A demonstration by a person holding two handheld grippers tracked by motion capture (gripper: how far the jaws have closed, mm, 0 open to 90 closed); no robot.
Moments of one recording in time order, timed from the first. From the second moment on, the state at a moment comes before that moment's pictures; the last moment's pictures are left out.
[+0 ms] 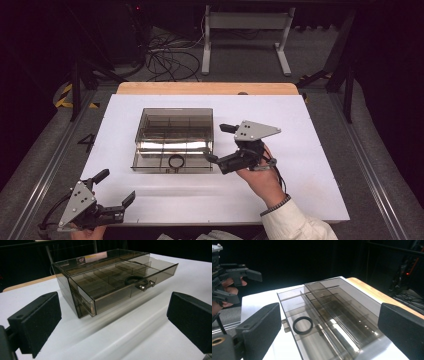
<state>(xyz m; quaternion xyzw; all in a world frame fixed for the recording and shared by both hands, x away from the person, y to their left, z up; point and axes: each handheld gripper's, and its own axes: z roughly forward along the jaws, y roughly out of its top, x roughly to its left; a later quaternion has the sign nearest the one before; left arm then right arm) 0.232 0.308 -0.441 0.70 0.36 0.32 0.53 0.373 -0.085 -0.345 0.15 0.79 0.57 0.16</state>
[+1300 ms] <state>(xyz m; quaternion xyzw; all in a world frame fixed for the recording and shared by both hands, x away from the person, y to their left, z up) 0.232 0.306 -0.441 0.69 0.36 0.32 0.53 0.345 -0.228 -0.414 0.26 0.77 0.55 0.20</state>
